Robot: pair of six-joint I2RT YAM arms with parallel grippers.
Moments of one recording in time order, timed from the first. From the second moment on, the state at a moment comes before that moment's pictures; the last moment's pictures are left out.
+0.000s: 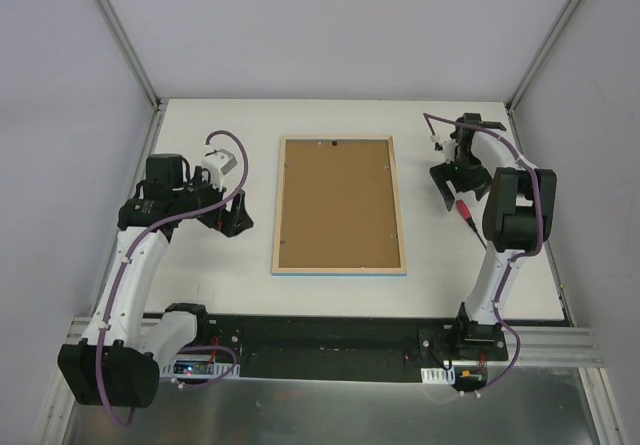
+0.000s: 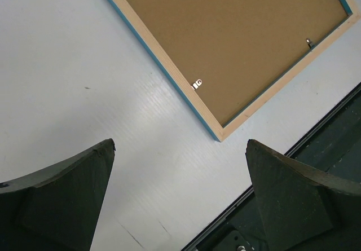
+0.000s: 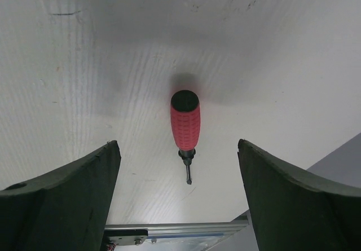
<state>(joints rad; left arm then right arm) -0.03 1.00 0.96 -0.82 0.64 0.27 -0.01 2.00 1.57 -1.05 0.12 -0.38</state>
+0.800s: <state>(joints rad) -0.03 0.91 0.88 -0.82 0.68 0.29 -0.05 2.13 1.59 -1.08 0.07 -0.37</state>
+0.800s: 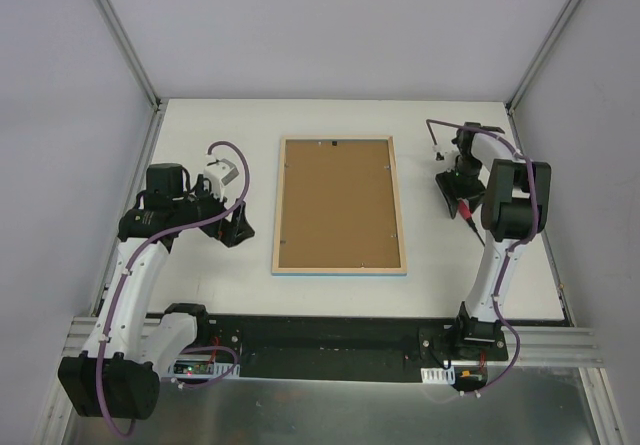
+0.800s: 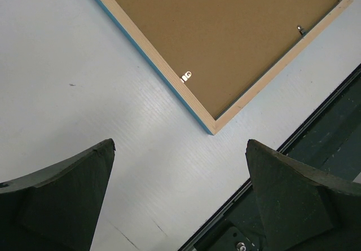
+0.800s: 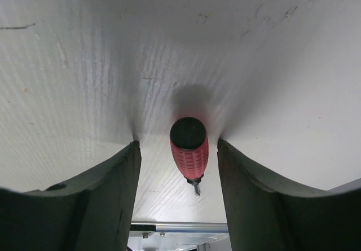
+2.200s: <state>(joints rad) -0.42 1.61 1.61 -0.77 0.74 0.20 -0.07 1.58 1.63 -0.85 -0.63 0.19</state>
